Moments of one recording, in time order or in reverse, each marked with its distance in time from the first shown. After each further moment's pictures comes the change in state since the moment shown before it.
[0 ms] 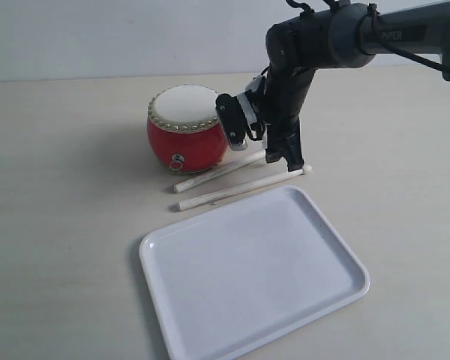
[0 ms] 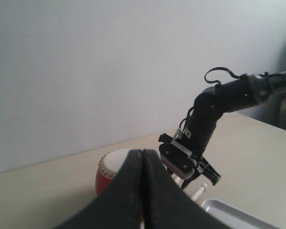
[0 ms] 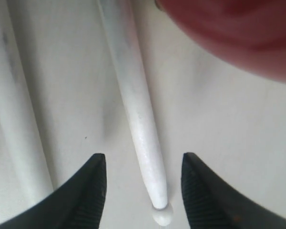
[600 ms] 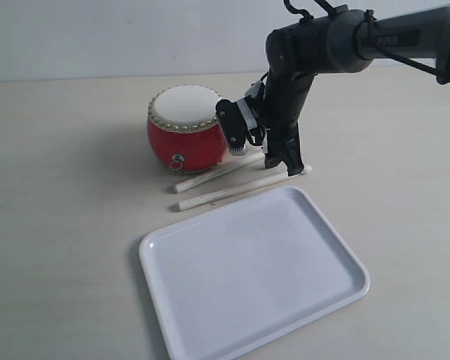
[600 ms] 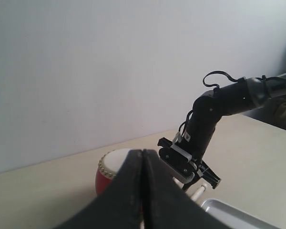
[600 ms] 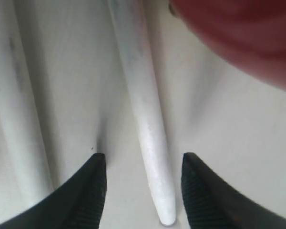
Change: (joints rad) left arm 0.000 0.000 0.000 0.000 0.000 0.000; right arm -0.002 0.021 0.000 0.025 -0.002 -0.036
